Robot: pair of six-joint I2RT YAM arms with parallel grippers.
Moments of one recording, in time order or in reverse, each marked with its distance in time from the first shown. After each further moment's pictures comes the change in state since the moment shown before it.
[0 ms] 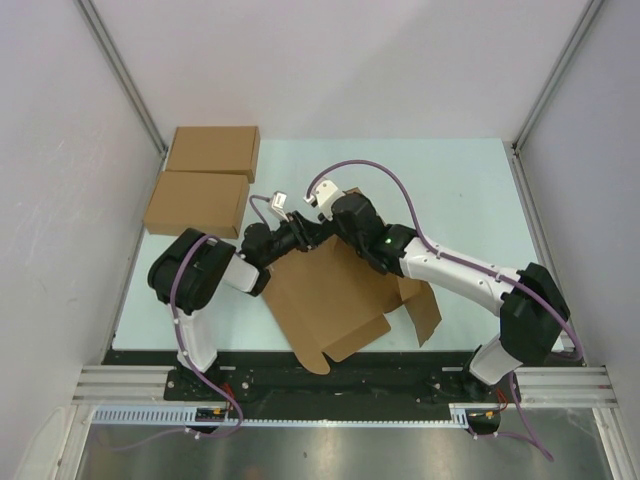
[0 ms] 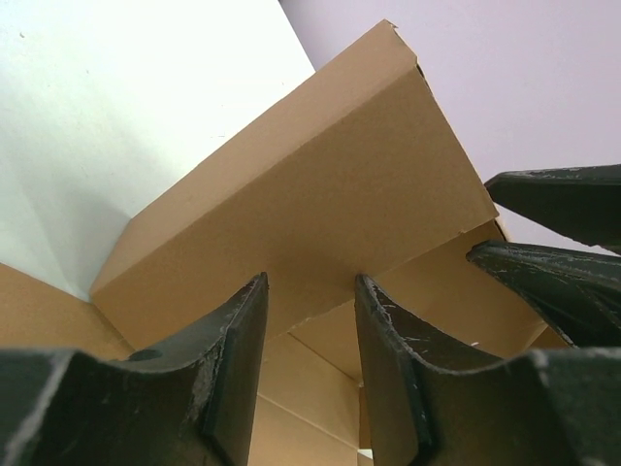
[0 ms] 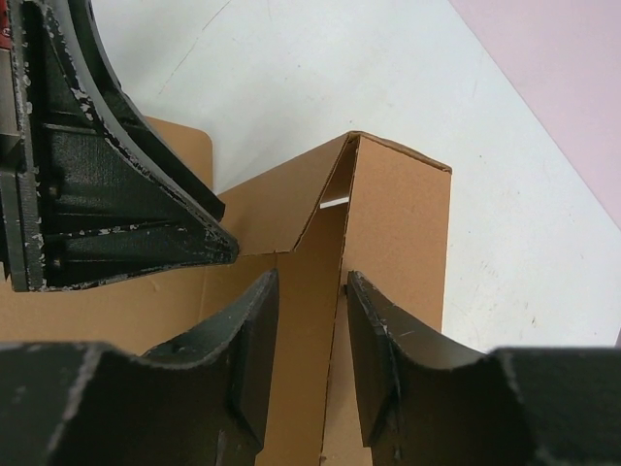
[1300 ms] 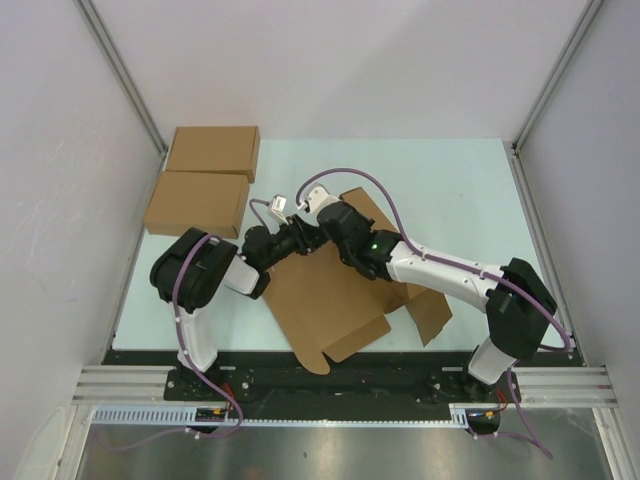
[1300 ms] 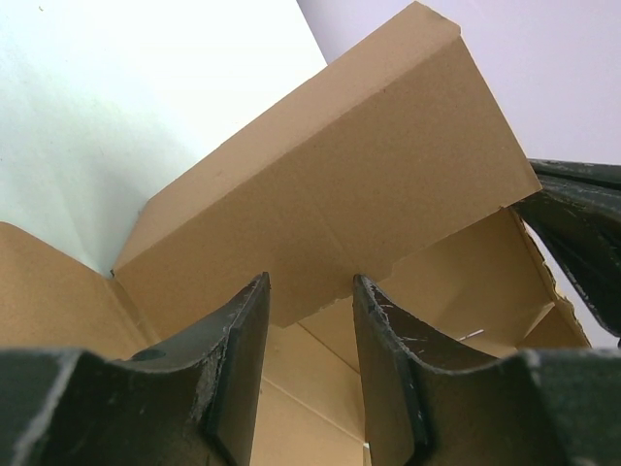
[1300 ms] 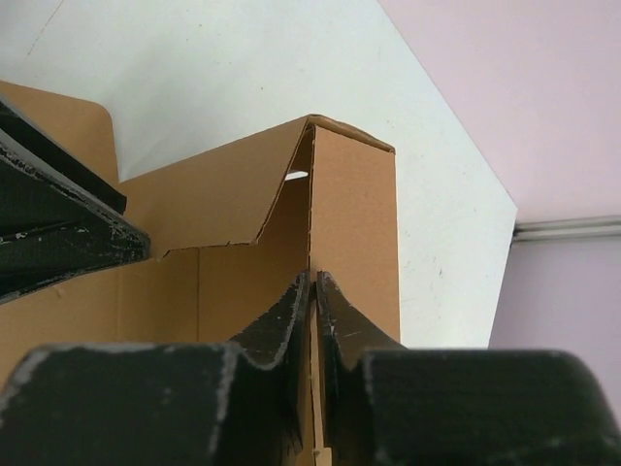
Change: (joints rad) left arm -0.002 0.017 -0.021 0.013 -0.015 -0.008; right arm 0.058 0.064 0.018 0.003 0.287 -0.087
